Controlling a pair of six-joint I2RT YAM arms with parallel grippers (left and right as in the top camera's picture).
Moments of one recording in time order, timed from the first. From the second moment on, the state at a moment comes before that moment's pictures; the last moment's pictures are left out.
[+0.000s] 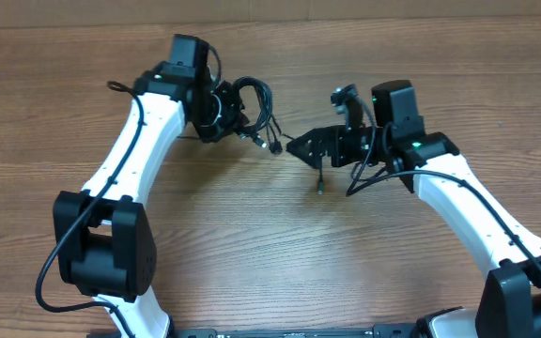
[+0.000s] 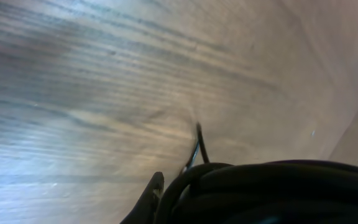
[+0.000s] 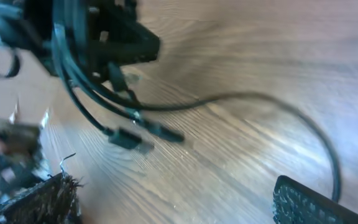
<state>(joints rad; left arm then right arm) -0.19 1.90 1.57 -0.87 0.48 -0.77 0.30 1.57 1.08 -0.33 -0.74 0.20</state>
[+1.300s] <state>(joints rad) -0.21 1.90 1.57 -0.89 0.57 -0.73 0.43 1.59 1.08 -0.20 -0.69 0.10</state>
